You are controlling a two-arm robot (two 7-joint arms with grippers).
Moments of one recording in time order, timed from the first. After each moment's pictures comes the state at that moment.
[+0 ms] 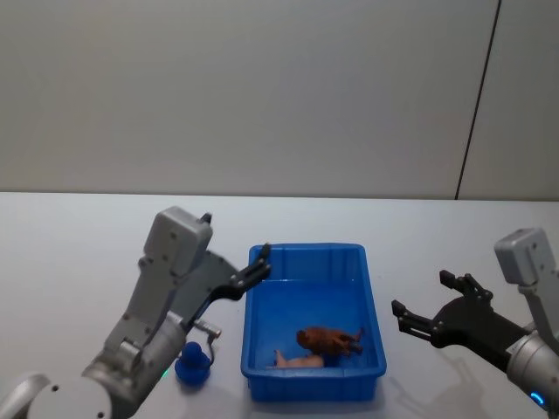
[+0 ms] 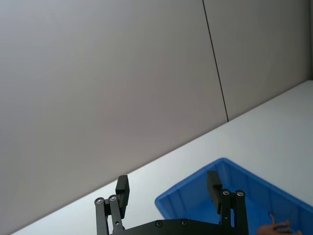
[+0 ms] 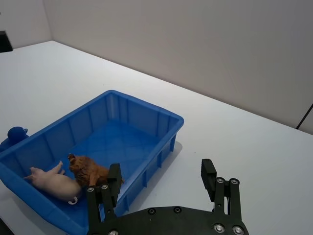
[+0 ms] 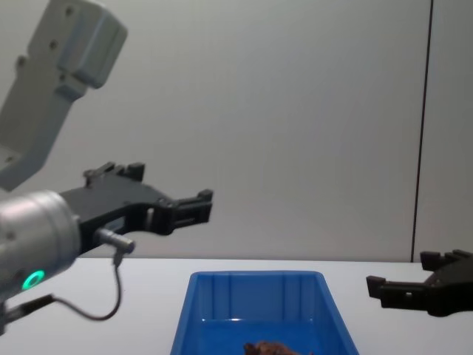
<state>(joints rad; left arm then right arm) -0.18 0.44 0.43 -1.70 -0.21 0.06 0.02 0.09 0.34 -0.24 -1.61 0.21 0.21 0.36</state>
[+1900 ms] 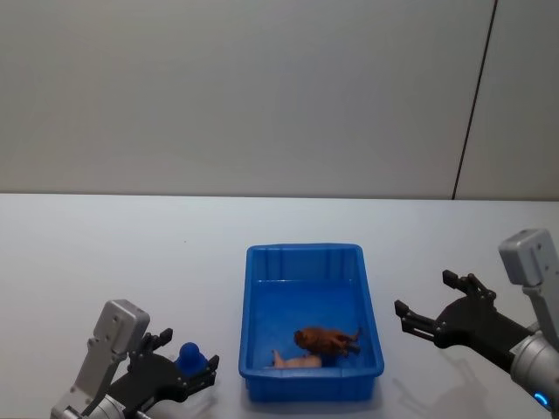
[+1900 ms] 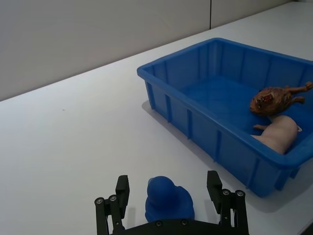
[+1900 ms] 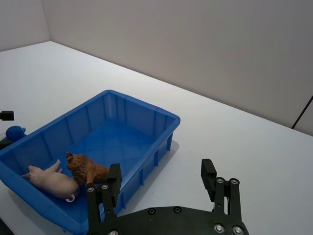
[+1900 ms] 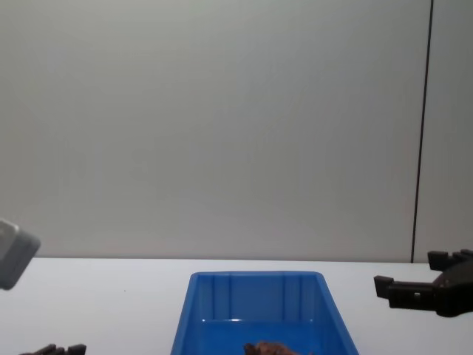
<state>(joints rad) -0.15 0.50 0.39 -1.34 -0.36 -0.01 -0.27 0.08 0.36 -0.23 -1.62 0.22 0.20 0.36</state>
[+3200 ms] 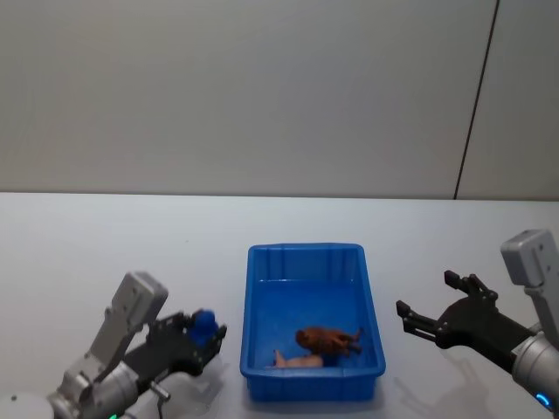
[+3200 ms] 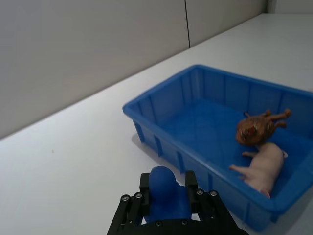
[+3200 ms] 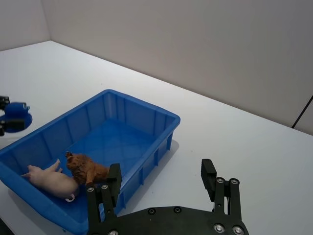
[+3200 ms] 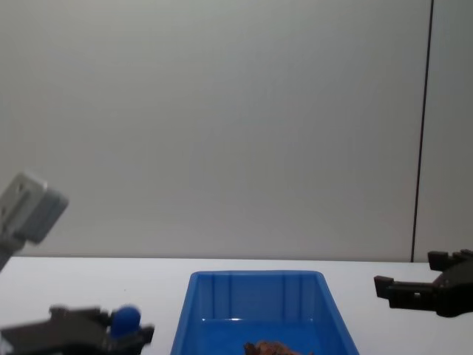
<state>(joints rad) -0.23 0.48 0.37 -1.33 -0.29 0.00 -0.40 0.08 0.36 -0.23 -1.62 0.22 0.20 0.36</state>
